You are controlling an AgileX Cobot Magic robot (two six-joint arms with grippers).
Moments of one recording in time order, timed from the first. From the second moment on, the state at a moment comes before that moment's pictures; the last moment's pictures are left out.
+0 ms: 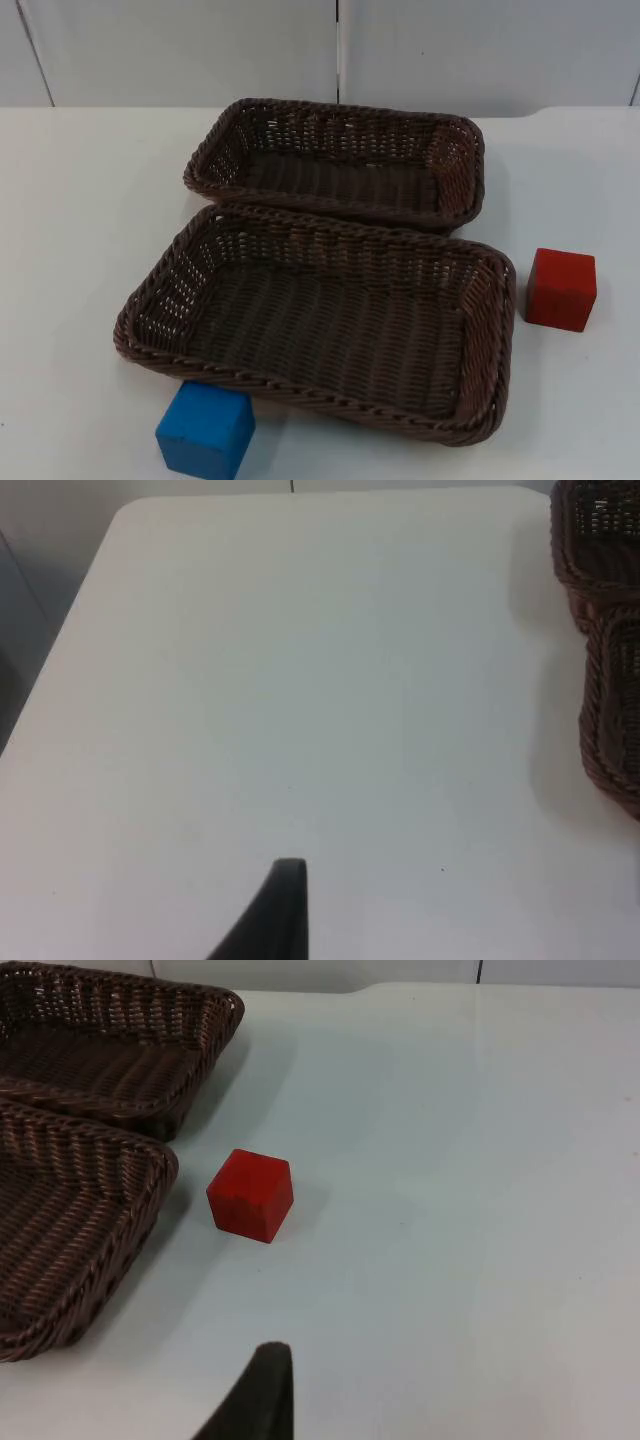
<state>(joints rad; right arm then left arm) 0.12 0.00 -0.52 -0.02 1.08 0.01 0.05 0.00 -0.50 0.00 1.09 0.03</state>
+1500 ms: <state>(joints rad) 0.12 0.00 -0.52 -0.02 1.08 0.01 0.05 0.39 -0.60 -0.30 1.07 0.26</state>
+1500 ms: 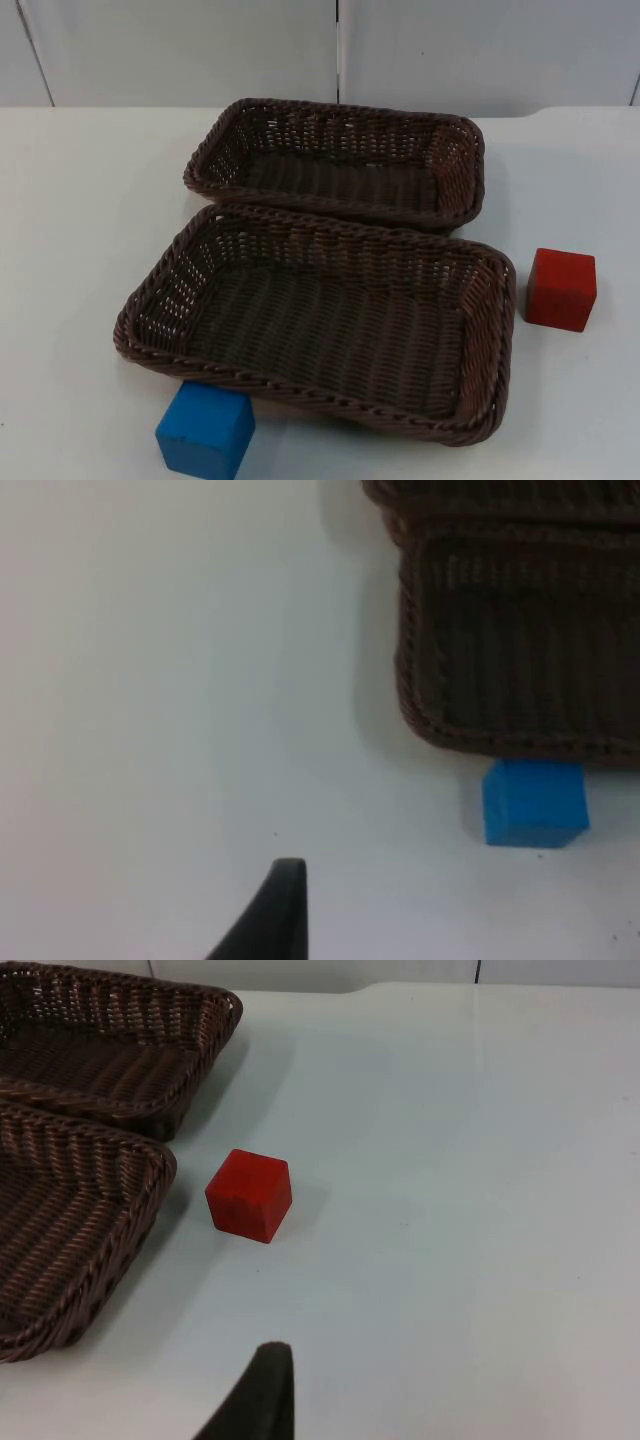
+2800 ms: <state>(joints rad) 0.12 0.00 -0.52 -0.02 1.08 0.01 -0.22 0.88 -0.60 -0.45 0.98 0.35</state>
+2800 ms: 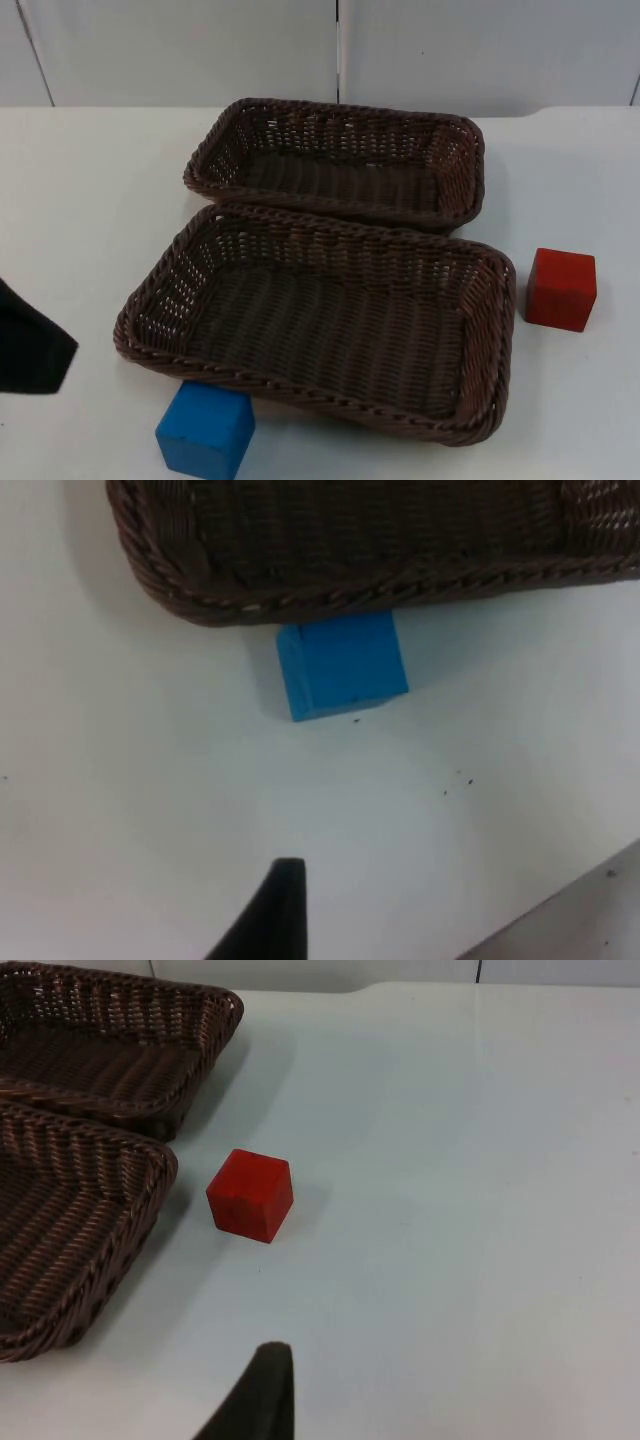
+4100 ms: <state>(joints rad) 0.12 0.00 -0.52 -0.02 1.08 0.01 -0.85 1.26 -0.54 0.49 0.49 -0.91</state>
